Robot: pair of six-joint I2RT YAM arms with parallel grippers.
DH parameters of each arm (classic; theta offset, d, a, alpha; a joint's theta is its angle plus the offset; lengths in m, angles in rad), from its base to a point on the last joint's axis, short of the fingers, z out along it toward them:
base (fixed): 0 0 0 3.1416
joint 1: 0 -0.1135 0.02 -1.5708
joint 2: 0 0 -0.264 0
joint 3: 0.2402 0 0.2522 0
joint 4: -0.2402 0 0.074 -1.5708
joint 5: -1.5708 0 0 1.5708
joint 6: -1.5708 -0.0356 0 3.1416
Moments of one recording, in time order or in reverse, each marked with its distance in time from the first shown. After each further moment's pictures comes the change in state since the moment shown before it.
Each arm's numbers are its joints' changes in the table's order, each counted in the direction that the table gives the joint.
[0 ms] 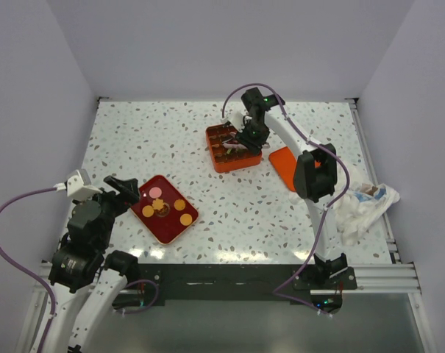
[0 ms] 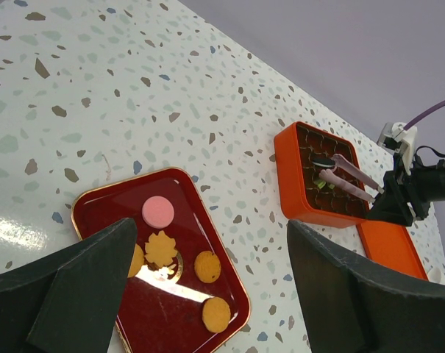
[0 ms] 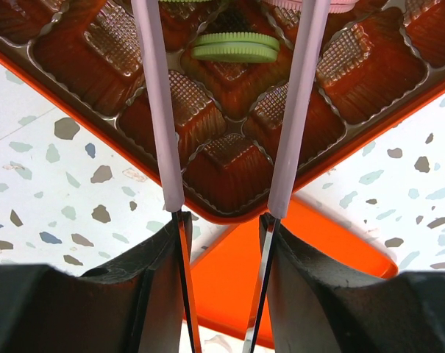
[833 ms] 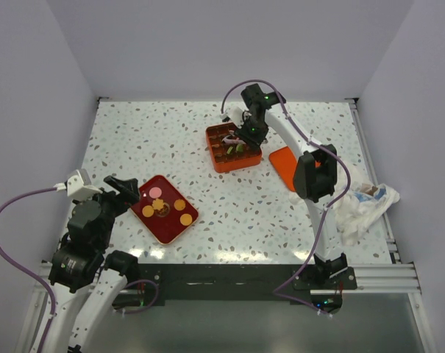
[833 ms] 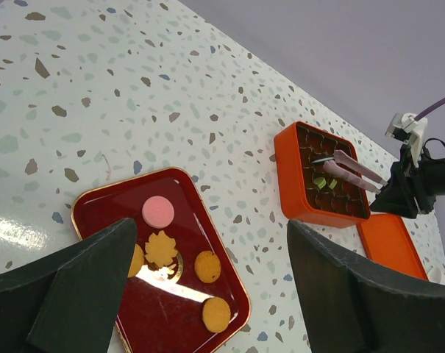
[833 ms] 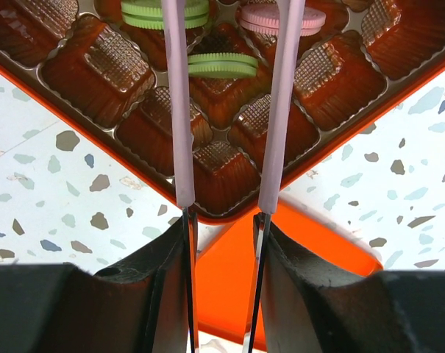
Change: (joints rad) left arm 0.000 0.000 0.000 0.000 0.000 0.000; right arm -0.004 0.000 0.044 0.006 0.004 -0.012
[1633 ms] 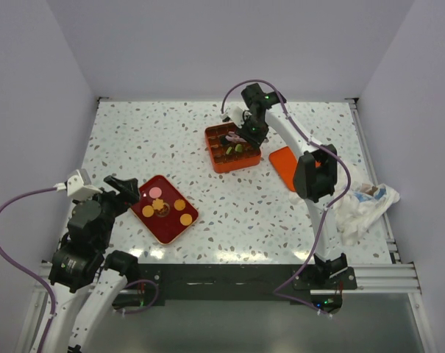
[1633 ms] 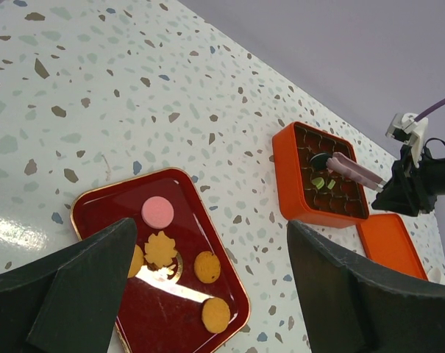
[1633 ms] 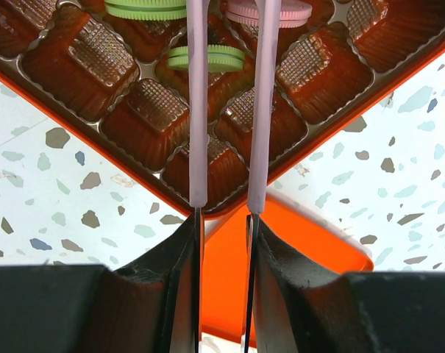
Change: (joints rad) left arm 0.000 -0.001 0.000 0.001 0.000 0.000; right arm 0.000 0.000 0.004 0.002 -0.015 0.020
